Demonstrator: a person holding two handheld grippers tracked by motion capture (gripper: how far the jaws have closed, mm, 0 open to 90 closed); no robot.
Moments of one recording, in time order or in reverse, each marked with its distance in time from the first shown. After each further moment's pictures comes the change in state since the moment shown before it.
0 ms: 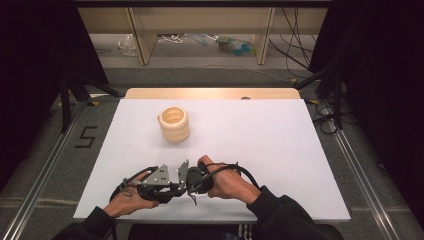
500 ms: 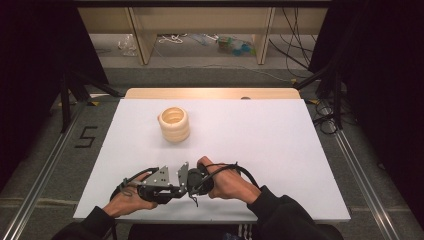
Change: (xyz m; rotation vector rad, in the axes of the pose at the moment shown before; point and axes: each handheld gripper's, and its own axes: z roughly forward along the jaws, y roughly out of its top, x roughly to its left) left arm -0.001 0.000 -0.001 0.003 -0.052 0.020; right arm 0.004 -0.002 0.002 -0.009 0.047 -0.003
